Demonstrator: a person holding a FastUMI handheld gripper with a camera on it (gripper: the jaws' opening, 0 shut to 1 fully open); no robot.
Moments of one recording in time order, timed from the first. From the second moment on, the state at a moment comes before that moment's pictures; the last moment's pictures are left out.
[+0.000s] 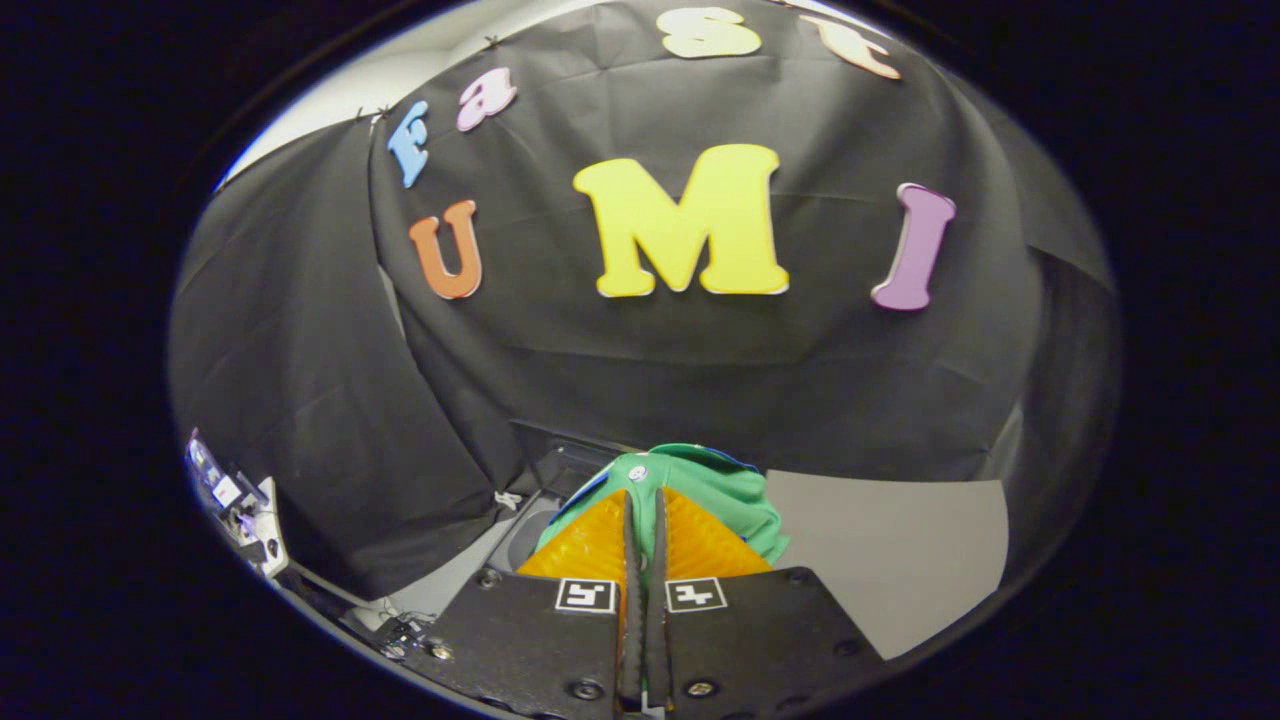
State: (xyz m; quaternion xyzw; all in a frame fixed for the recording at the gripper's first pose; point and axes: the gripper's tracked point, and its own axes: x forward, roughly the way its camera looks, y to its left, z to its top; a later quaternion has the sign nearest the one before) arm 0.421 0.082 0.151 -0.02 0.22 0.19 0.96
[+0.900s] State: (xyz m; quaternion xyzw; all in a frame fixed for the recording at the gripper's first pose) arm 0.464 0.226 0.013 -0.03 0.32 0.24 0.92
